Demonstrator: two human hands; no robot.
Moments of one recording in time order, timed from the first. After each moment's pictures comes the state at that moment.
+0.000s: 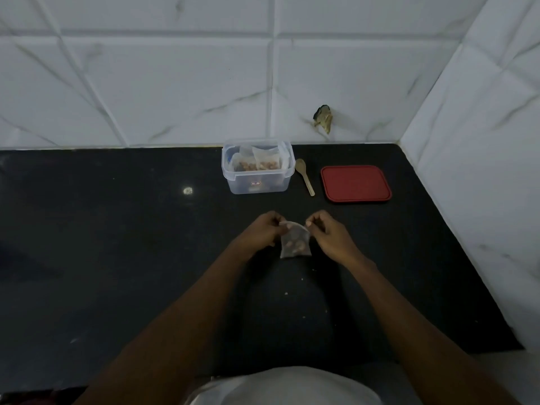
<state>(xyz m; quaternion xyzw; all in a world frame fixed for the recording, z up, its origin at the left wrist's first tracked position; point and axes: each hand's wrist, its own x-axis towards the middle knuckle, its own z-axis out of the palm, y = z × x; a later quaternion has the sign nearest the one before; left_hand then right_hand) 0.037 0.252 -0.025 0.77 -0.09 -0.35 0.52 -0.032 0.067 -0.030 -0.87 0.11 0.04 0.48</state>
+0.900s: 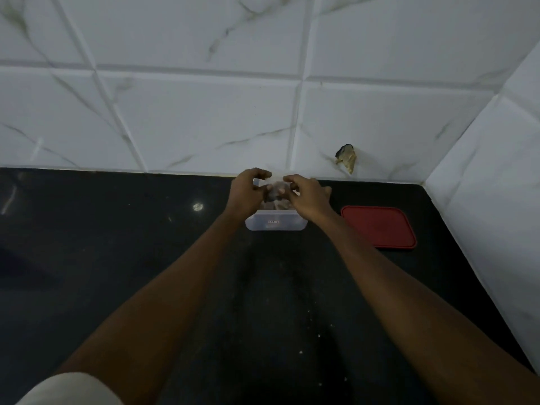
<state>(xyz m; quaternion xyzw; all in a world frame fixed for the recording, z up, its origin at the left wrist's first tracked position) 0.174 0.276 0.034 0.85 -0.09 0.02 0.53 0.161 0.106 0.009 -0.95 0.03 -0.04 0.30</state>
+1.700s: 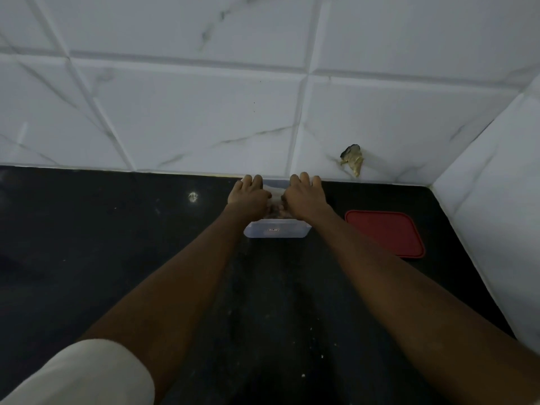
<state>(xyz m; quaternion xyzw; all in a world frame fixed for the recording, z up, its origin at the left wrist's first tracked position) 0.224 0.266 0.004 0.97 -0.25 -0.06 -0.03 0.205 0.111 -0.010 -0.99 -0.08 0.01 -0.10</state>
